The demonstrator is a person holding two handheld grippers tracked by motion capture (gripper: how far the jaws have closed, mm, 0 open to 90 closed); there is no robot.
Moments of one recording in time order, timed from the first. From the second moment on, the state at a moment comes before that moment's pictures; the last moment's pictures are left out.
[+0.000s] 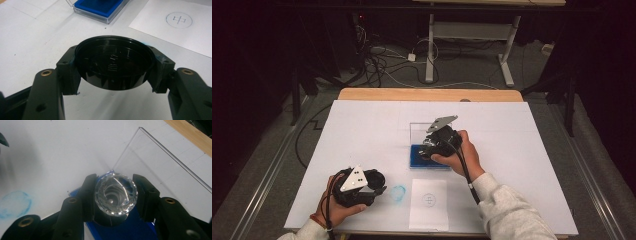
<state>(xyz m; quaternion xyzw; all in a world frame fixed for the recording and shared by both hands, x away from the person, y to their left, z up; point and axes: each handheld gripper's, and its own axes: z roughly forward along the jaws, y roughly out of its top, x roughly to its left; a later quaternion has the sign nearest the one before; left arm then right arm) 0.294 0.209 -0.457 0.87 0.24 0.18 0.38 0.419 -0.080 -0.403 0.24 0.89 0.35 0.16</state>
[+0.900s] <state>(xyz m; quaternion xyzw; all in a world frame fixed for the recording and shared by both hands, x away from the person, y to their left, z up) 0.295 0.209 -0.457 0.87 0.24 0.18 0.38 0.433 -0.059 -0.423 0.25 0.90 0.33 0.15</state>
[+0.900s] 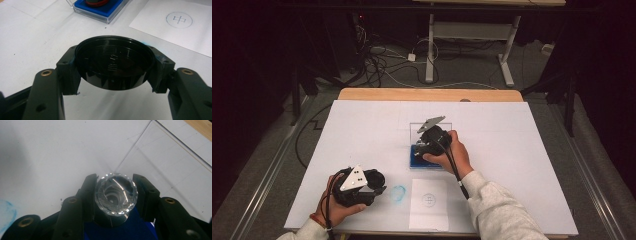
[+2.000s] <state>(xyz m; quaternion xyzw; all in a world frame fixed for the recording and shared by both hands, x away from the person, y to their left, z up) 0.294 0.208 -0.457 0.88 0.24 0.17 0.38 0.427 -0.053 -0.424 0.26 0.90 0.31 0.16</state>
